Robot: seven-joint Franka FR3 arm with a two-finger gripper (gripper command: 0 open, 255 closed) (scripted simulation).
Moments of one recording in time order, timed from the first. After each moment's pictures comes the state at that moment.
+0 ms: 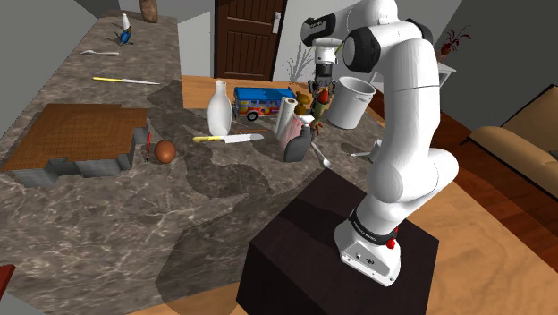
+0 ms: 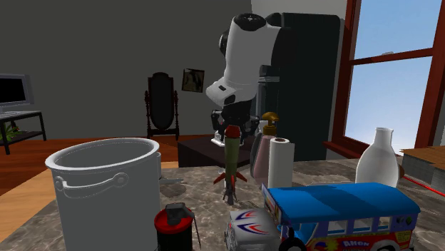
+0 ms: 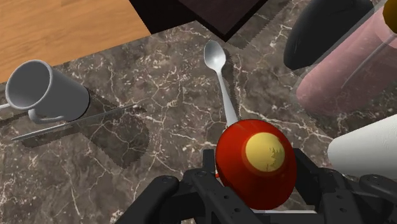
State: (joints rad) arm -0.44 0.68 -0.37 -1.29 0.10 1.45 0.01
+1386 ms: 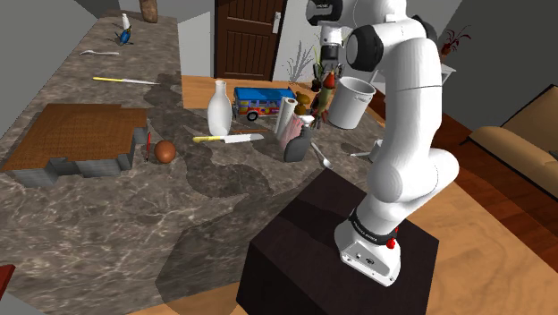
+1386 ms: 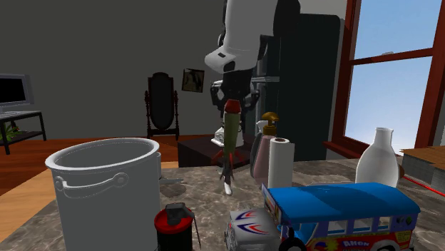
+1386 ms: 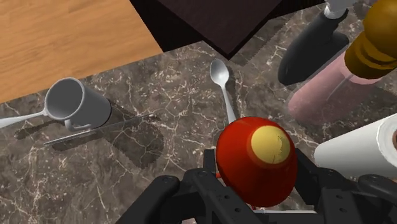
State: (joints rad) arm -0.46 0.66 -0.38 -1.13 0.09 1.27 0.00
